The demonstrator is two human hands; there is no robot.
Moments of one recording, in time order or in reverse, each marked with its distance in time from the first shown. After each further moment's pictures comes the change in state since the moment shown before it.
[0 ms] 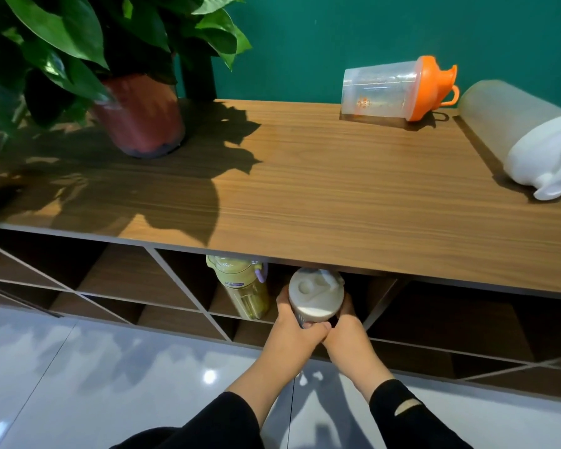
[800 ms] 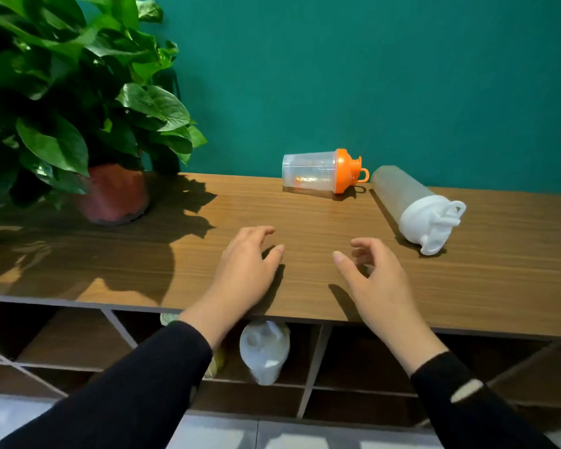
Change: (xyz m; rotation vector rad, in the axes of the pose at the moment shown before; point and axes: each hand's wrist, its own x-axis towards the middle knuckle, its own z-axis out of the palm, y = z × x) left_hand 0.005 0.184 -0.031 0.606 0.310 0.580; right_hand -0.055 -0.130 -0.171 -0.103 0.403 -0.542
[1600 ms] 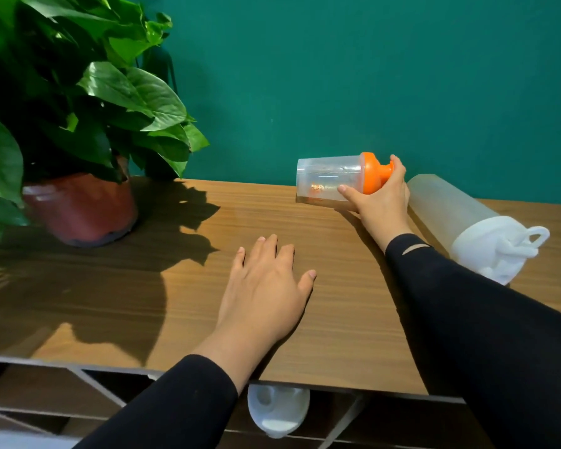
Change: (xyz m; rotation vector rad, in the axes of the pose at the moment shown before) left_hand 0.045 -0.015 0.027 0.376 -0.016 0.097; right_hand 0.217 0.015 0.060 0.003 0.265 -0.022
